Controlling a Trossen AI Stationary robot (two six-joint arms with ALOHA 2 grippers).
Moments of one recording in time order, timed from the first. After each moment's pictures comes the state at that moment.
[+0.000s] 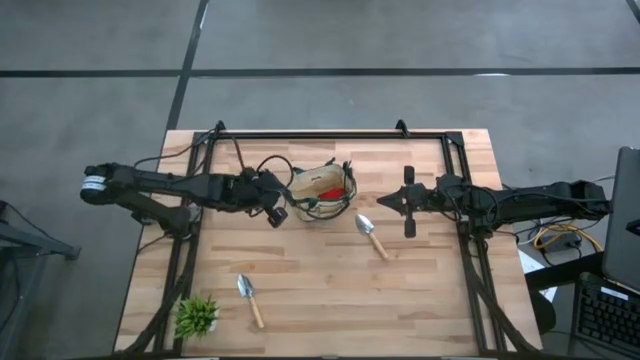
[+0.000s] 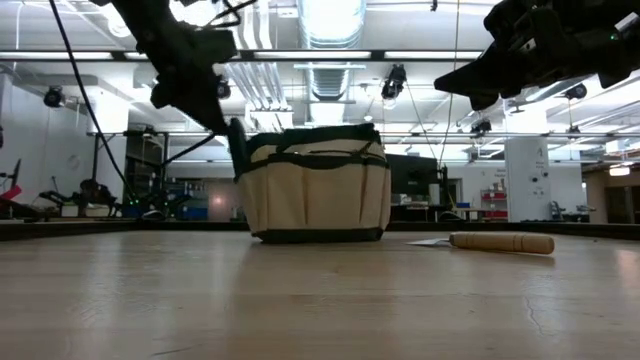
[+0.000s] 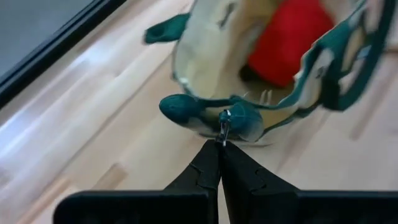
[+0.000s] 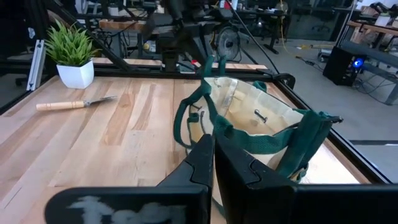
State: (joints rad) left arm 0.01 1.23 0.93 -0.66 -0.43 -0.55; right arm -0.11 0.82 0.30 0.36 -0.02 -0.04
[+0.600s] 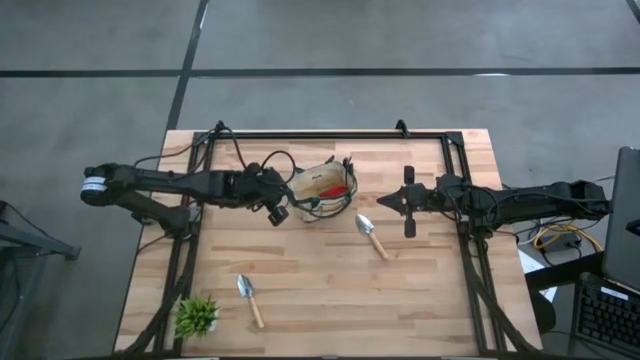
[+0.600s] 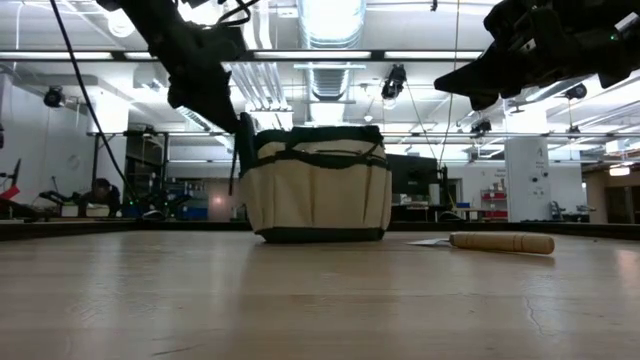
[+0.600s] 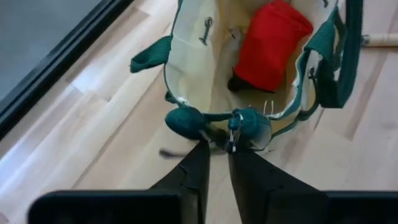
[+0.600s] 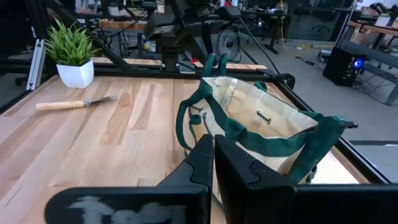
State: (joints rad) left arm 0.05 1.23 0.93 -0.58 -0.38 -0.38; right arm -0.11 0.82 0.30 0.36 -0.02 -0.05
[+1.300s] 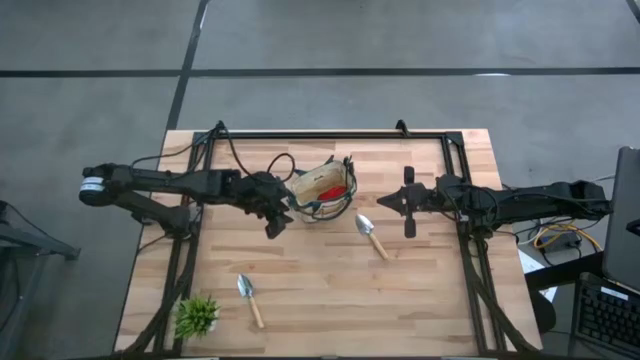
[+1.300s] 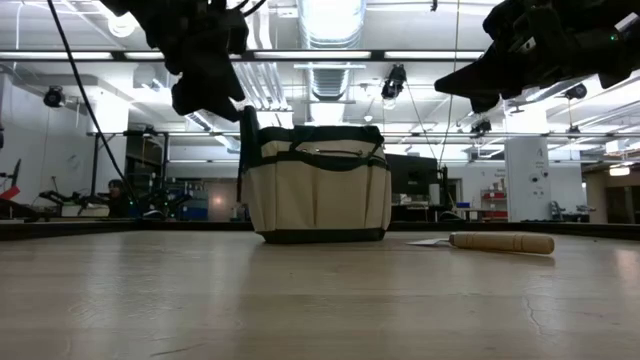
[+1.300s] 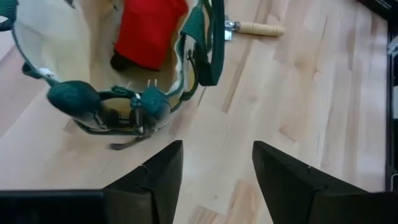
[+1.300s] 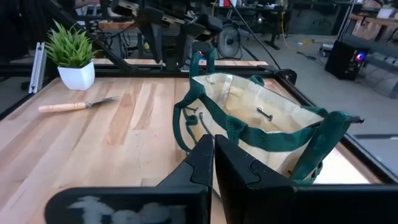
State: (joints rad) left arm 0.04 1.21 0.93 -0.51 0.04 -0.46; right arm -0.11 0.82 0.30 0.35 -0.02 -0.01
